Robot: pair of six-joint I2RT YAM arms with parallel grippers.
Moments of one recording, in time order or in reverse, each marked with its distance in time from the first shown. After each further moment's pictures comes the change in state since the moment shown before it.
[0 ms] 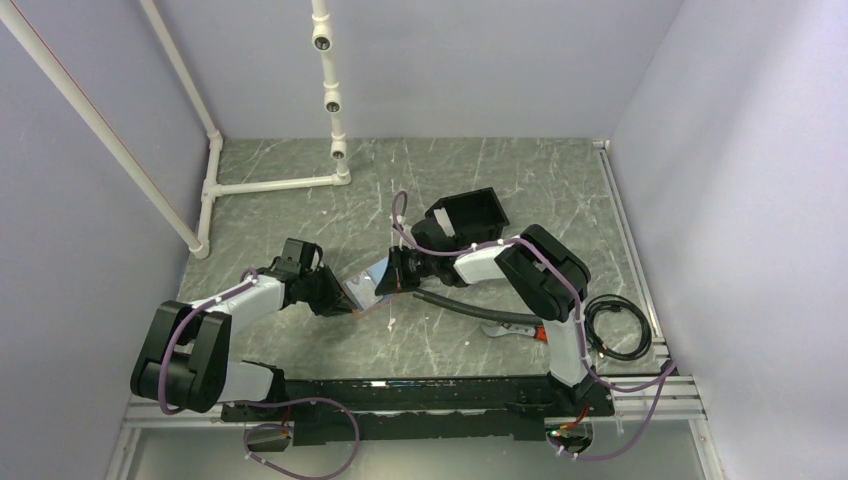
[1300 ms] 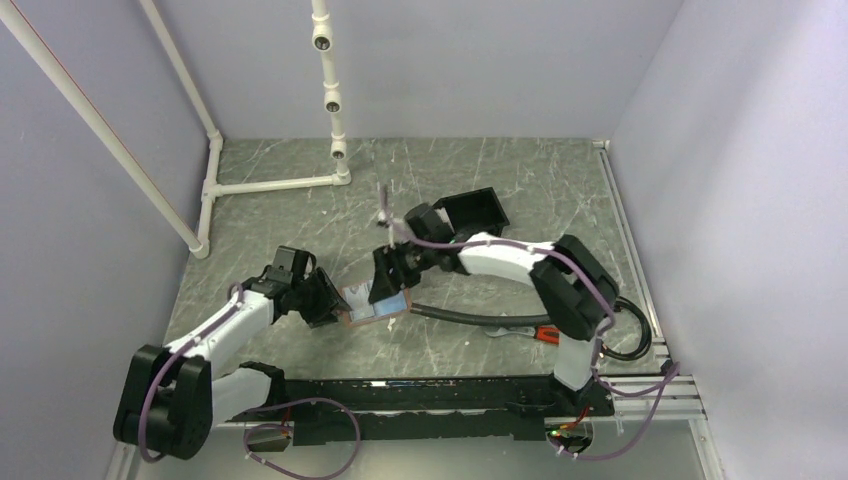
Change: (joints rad) left arm -0.005 -0.184 -0.034 -0.139 -0.085 -0.034; right arm 0.076 -0.154 0.124 -0.418 -0.087 -0.311
